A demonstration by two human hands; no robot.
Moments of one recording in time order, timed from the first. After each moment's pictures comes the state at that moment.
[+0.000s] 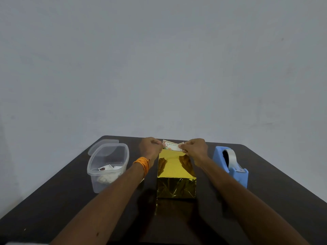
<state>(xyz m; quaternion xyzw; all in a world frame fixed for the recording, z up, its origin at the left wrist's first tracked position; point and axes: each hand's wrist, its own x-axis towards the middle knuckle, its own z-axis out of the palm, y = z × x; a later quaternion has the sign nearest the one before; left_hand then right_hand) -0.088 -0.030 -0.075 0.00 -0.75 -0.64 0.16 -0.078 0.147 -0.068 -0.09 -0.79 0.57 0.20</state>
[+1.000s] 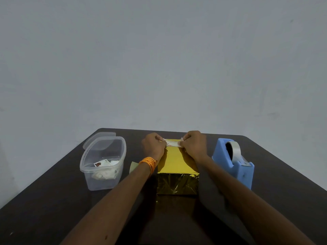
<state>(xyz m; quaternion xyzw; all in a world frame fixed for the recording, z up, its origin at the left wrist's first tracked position) -0.122 -0.011 -0.108 0.00 -0.81 -0.53 0.24 -0.103 0.148 -0.093 -0.03 -0.89 0.37 0.28</state>
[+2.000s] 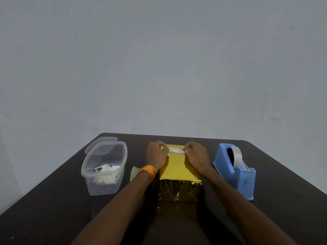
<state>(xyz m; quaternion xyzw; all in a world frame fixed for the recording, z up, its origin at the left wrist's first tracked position) -0.127 -0.012 -0.122 -0.07 -0.85 -0.48 0.20 -0.101 0.158 -0.111 -0.03 -0.90 0.37 0.22</state>
